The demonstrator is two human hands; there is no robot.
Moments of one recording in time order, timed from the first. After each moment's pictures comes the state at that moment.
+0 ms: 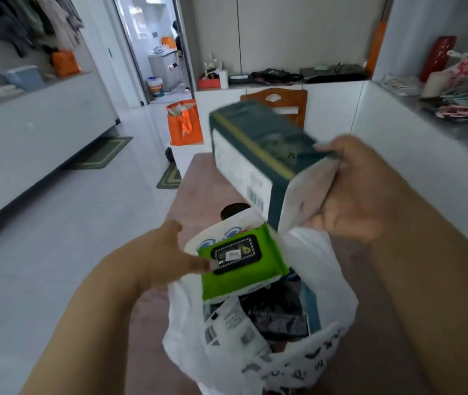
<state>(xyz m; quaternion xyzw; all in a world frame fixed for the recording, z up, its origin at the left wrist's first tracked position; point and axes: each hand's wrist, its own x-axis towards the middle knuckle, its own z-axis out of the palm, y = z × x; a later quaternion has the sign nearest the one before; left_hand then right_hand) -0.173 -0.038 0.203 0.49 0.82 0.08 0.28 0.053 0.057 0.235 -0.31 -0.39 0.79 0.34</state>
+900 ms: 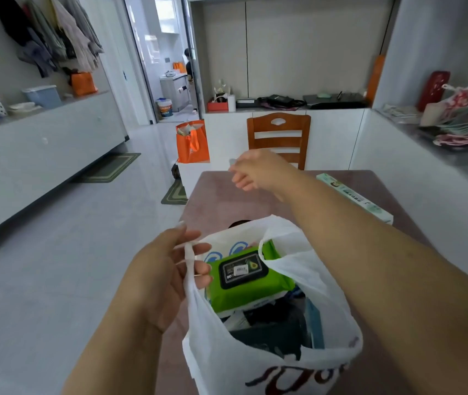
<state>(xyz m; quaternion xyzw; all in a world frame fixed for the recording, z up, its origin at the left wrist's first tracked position) -0.160 -0.059 0.198 0.19 0.54 0.65 0.50 -0.058 0.129 0.239 -0.42 -0.76 0.44 0.23</state>
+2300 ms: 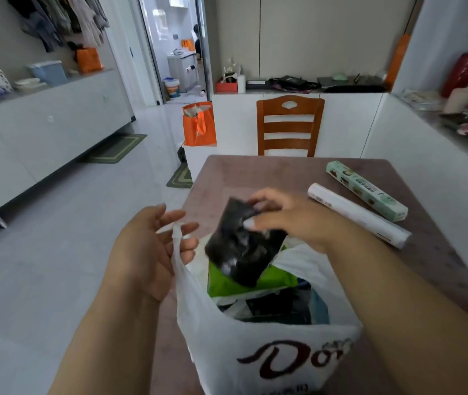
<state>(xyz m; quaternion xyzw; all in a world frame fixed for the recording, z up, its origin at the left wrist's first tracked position) -0.178 -0.047 0.196 0.12 0.58 0.66 0.46 -0.007 0.078 0.189 -0.37 -0.76 0.52 0.12</state>
